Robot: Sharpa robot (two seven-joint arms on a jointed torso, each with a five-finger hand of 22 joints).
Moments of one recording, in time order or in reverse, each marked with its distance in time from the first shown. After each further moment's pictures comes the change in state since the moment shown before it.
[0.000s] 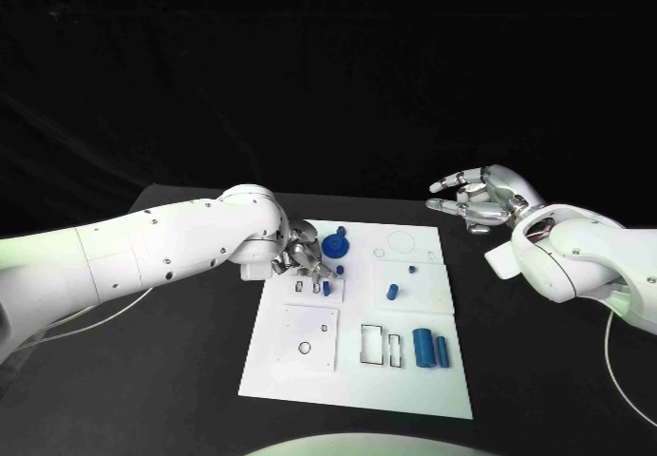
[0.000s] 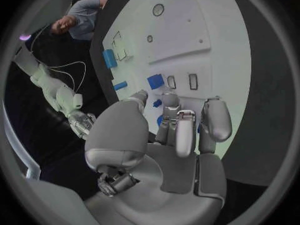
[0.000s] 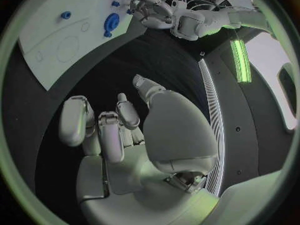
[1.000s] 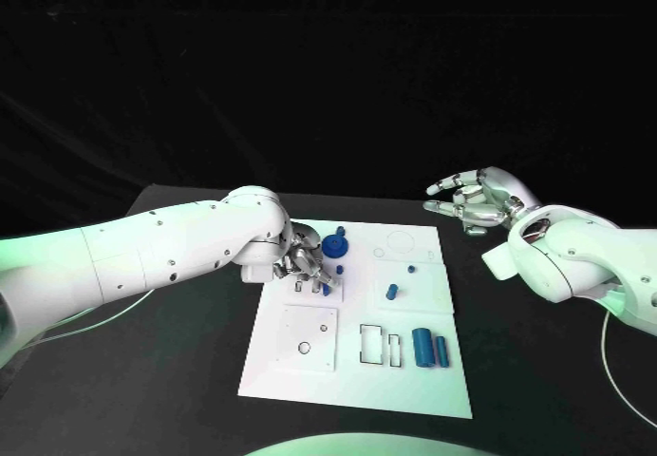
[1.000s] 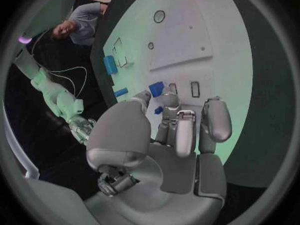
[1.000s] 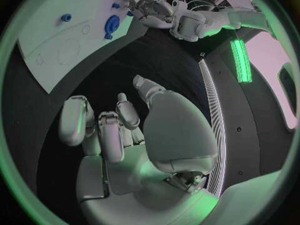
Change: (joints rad) left arm 0.000 0.014 -0.007 -0.002 -0.002 0.044 -0.003; left_hand 0.043 0.022 0.024 -0.004 0.000 0.000 0.000 0.000 0.013 0.002 -0.002 0.005 0.004 0.000 0.000 0.000 0.000 -0.016 0.000 0.000 0.004 0.009; right arm -0.005 0.011 0.000 -0.011 0.000 0.013 -0.004; right_hand -0.004 0.004 0.000 0.000 0.000 0.000 0.000 0.004 0.000 0.000 0.000 0.000 -0.001 0.000 0.000 0.000 0.000 0.000 0.000 0.000 -0.005 -0.004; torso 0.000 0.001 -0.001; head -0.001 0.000
